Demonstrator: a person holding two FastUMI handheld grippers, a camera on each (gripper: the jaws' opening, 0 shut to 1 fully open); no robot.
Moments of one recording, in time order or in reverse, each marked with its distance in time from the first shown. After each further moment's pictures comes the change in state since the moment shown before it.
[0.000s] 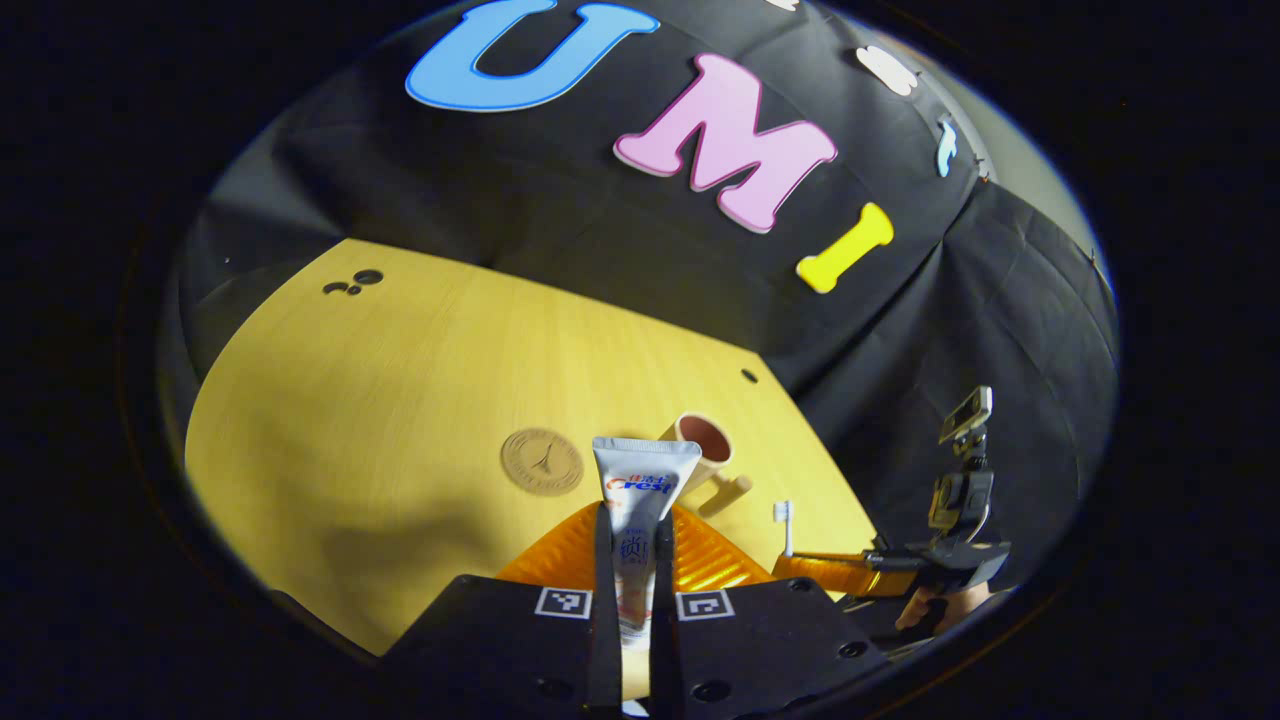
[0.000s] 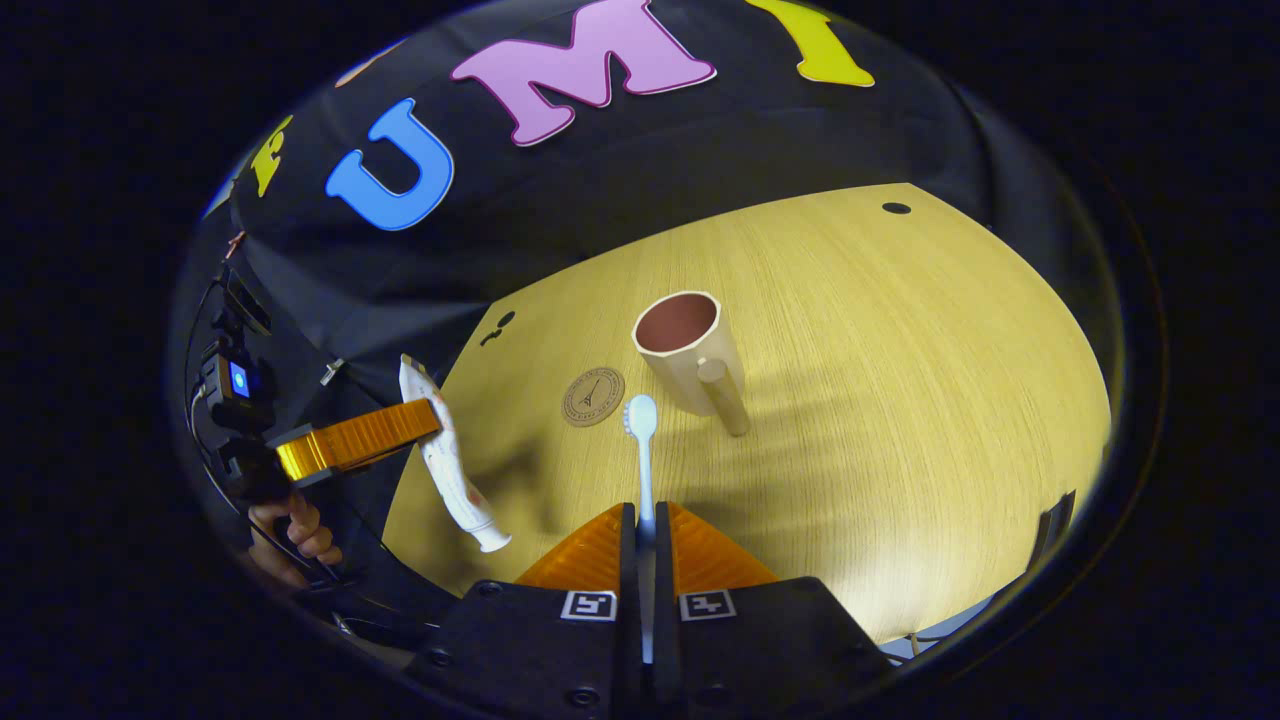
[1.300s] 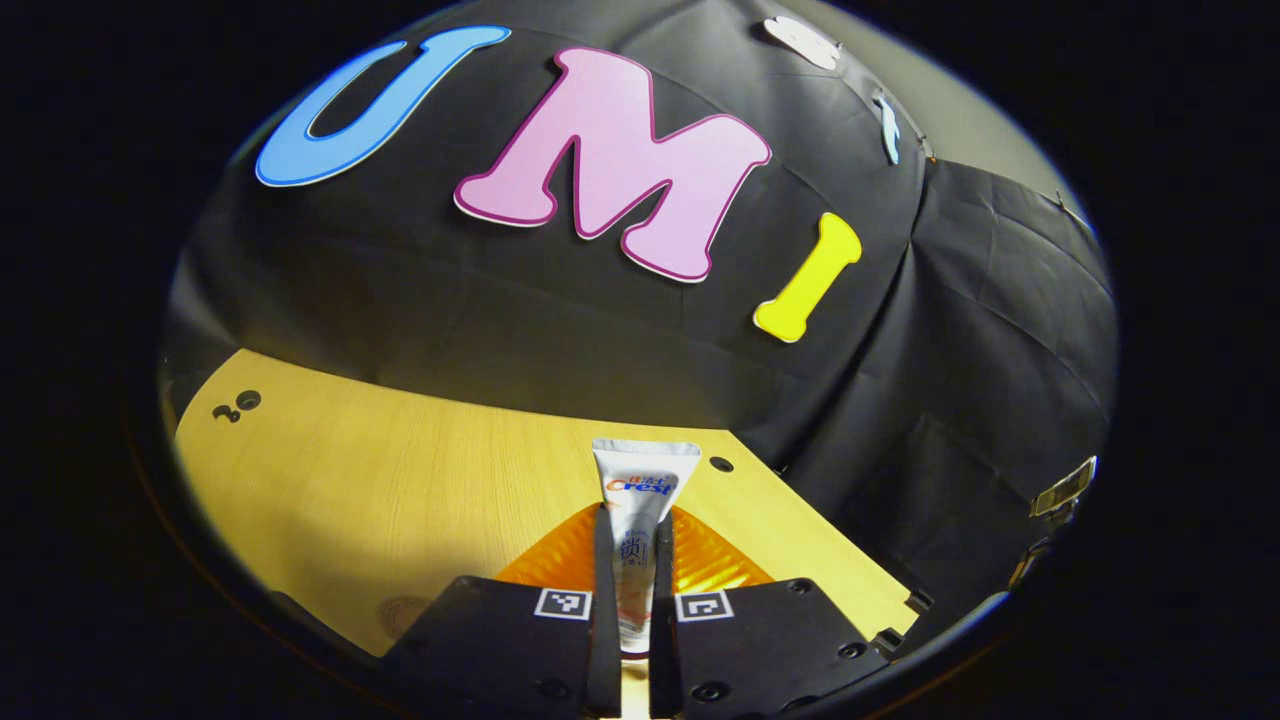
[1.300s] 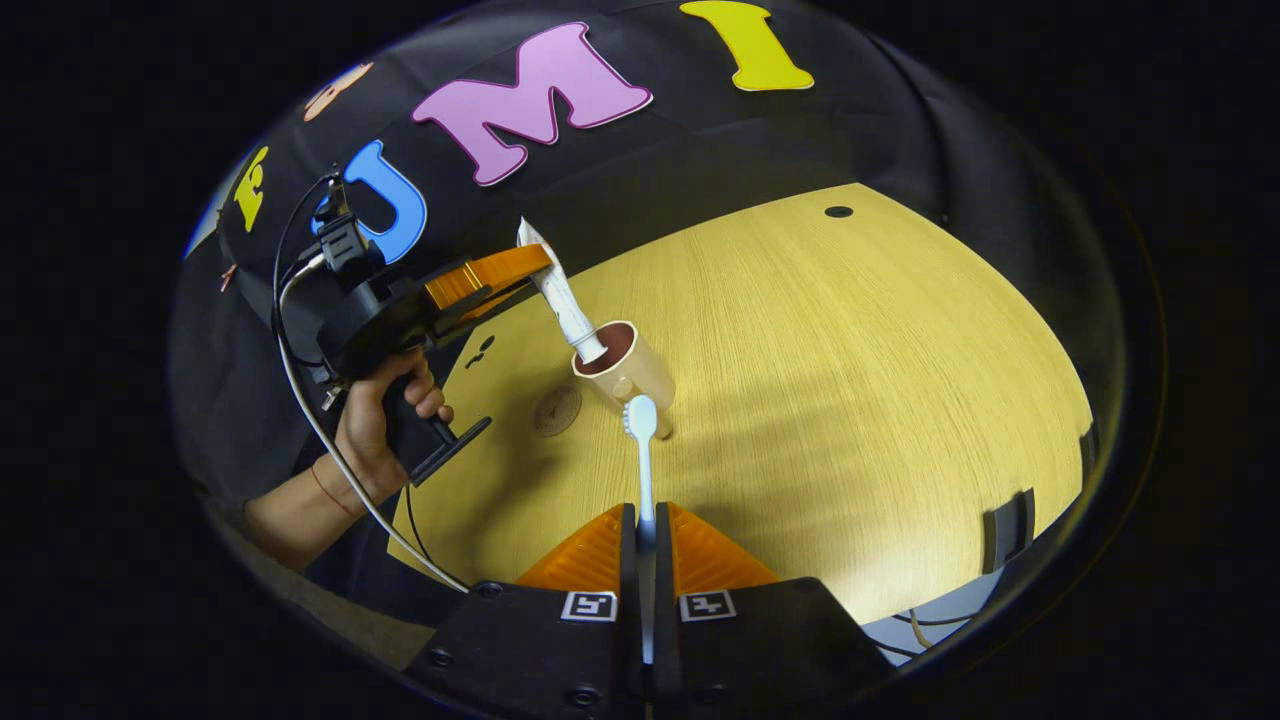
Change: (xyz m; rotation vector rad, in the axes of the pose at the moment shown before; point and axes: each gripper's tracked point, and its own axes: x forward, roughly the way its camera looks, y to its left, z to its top) left arm 0.176 -0.075 0.072 0.189 -0.161 -0.032; right arm -0.049 -0.052 0.009 0.056 -0.020 -0.033
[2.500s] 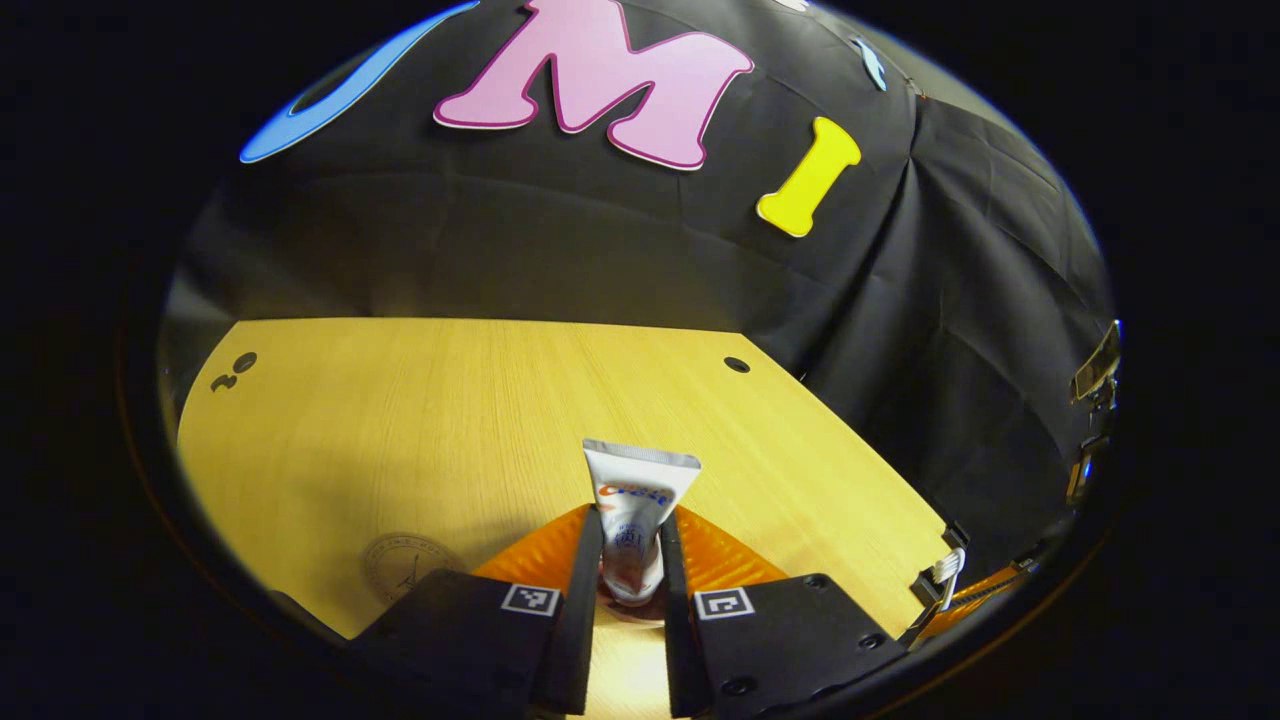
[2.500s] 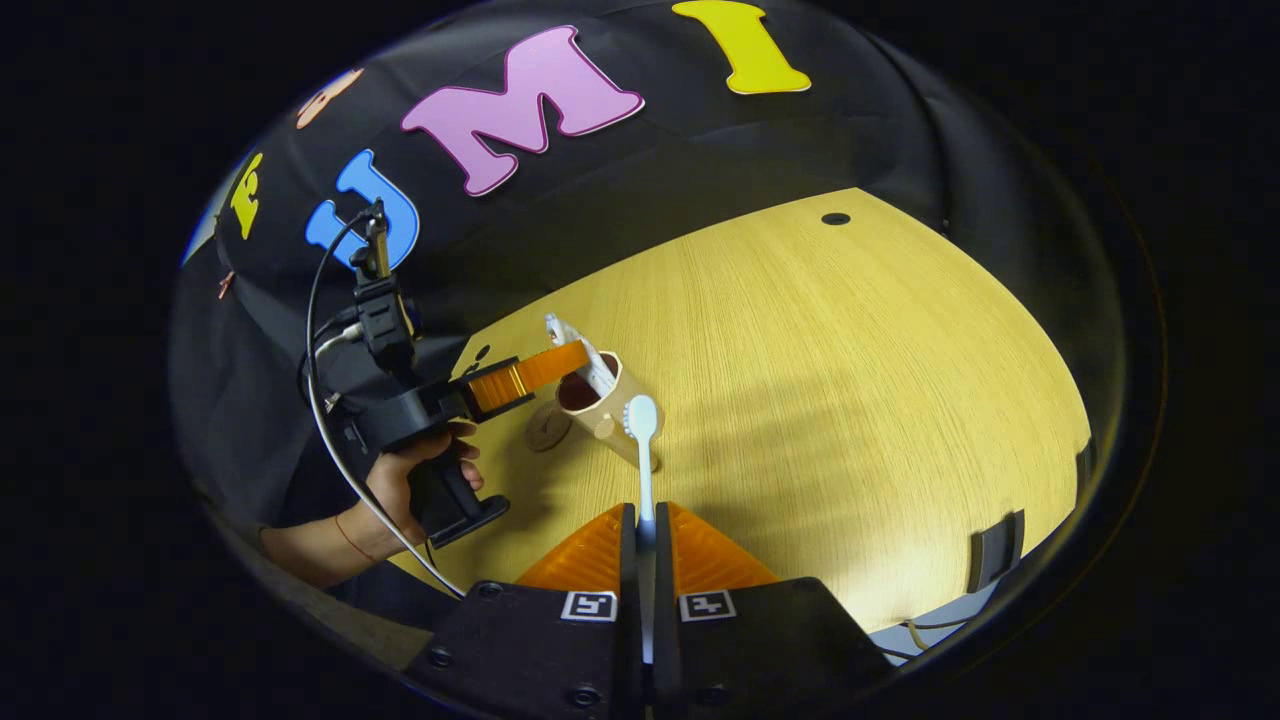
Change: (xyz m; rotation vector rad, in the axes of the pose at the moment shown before) left arm 0.000 0.005 -0.091 0.068 0.228 0.030; right arm 0.008 -0.010 0.022 0.004 -0.021 0.008
